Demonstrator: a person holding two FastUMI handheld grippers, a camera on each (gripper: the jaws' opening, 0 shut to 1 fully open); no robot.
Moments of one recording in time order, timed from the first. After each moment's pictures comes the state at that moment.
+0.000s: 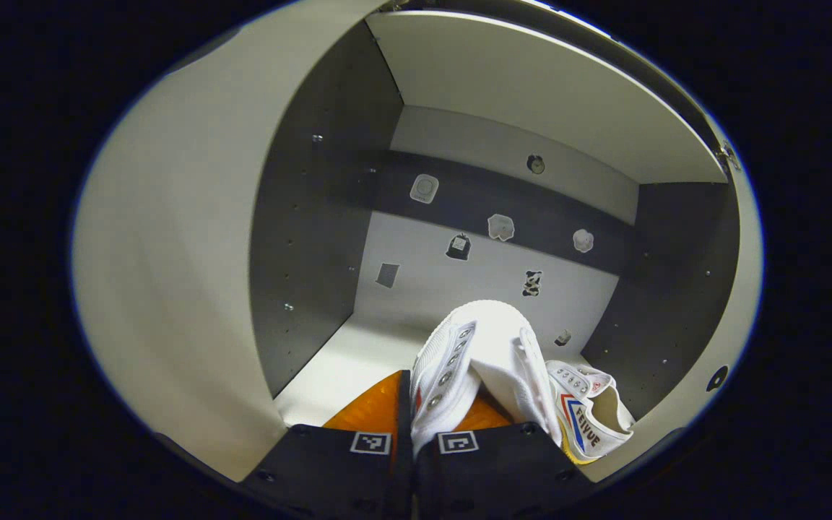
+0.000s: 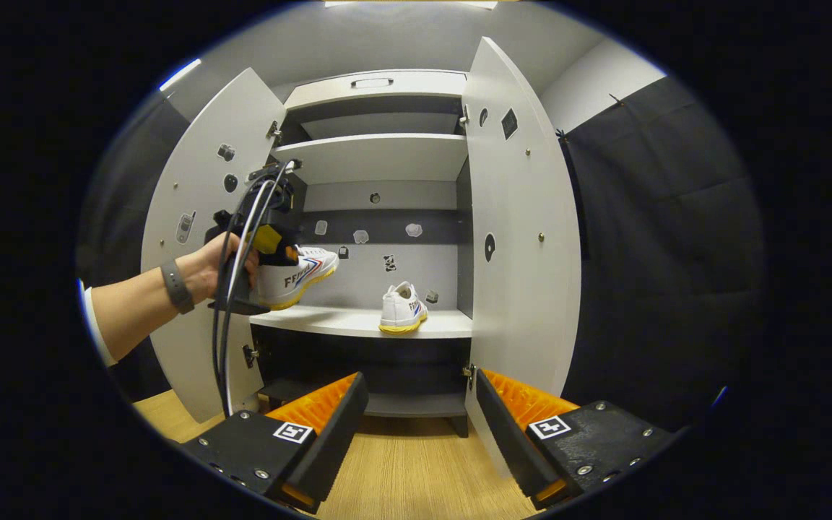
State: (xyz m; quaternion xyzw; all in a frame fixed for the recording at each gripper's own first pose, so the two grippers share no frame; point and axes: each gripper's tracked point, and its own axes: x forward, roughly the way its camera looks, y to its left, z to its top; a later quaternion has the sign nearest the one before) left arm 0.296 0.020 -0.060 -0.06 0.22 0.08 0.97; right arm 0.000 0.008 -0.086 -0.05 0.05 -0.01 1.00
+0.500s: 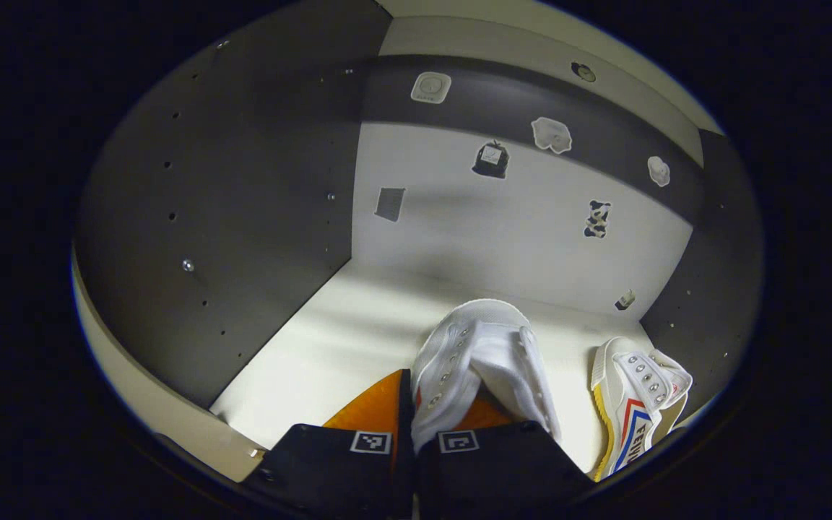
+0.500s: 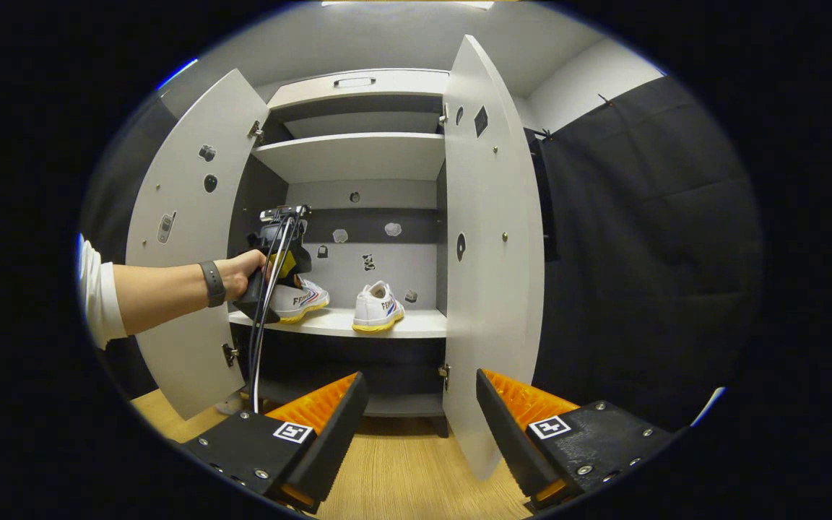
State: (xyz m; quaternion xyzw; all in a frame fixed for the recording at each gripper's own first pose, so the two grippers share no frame) left arm 0.326 0.026 -0.151 -0.07 0.35 0.13 0.93; right arm 0.000 -0.024 -0.085 -0.05 0.06 -0.04 1.00
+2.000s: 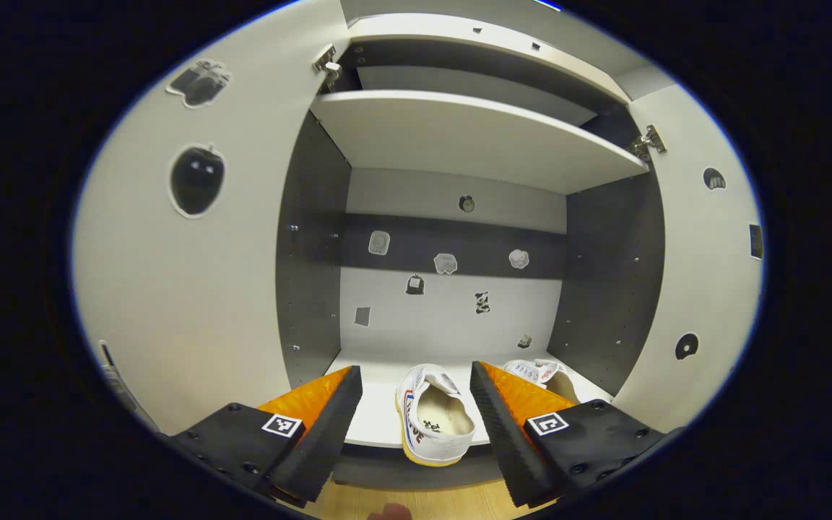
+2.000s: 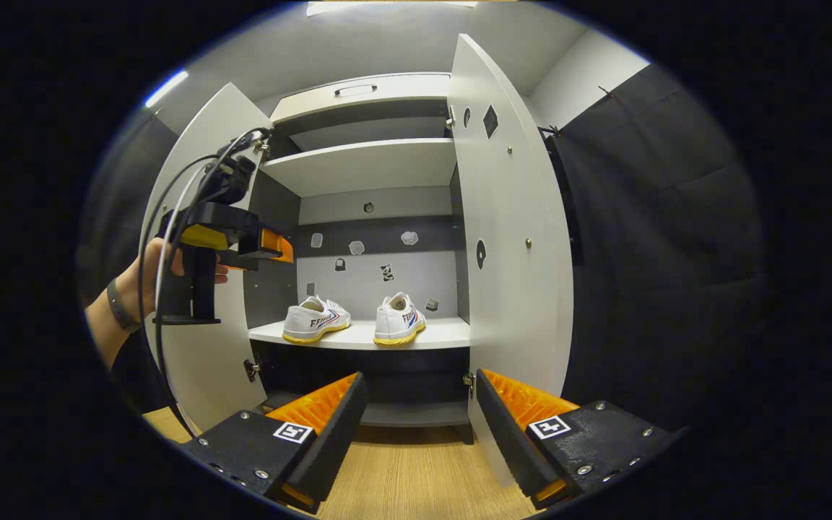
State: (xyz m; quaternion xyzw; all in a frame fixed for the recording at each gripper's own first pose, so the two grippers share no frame) left arm 0.175 -0.005 0.044 0.01 0.09 0.00 1.00; right arm 0.015 0.000 -0.071 -0.02 0.03 0.01 1.00
